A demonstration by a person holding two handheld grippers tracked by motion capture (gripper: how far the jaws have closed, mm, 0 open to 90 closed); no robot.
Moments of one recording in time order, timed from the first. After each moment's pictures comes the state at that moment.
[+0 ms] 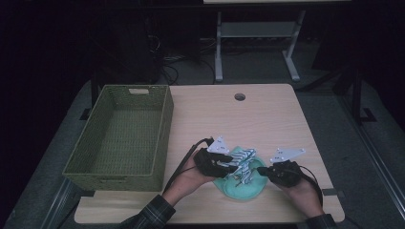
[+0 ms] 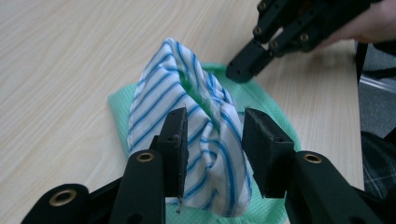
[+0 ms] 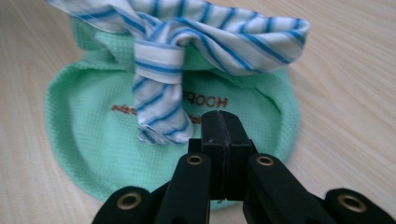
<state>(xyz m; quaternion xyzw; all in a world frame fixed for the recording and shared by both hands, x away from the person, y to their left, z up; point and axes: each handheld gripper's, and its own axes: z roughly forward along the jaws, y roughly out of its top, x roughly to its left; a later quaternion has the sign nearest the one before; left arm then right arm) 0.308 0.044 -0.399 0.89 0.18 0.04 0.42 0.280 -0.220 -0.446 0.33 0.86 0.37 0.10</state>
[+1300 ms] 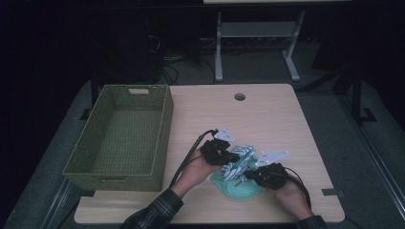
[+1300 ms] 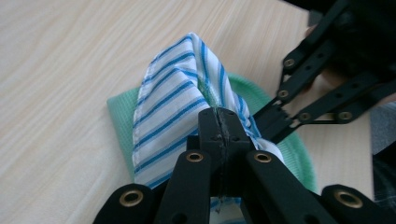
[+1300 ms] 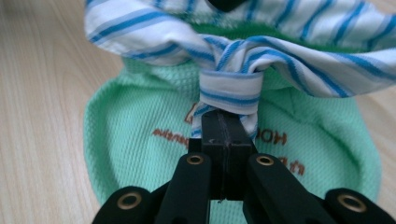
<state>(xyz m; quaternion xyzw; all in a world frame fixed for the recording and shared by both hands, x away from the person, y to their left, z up) 0.335 0.029 -0.400 0.89 0.21 0.00 0.41 0.280 -0.184 -0.451 0.29 0.88 0.38 0.08</state>
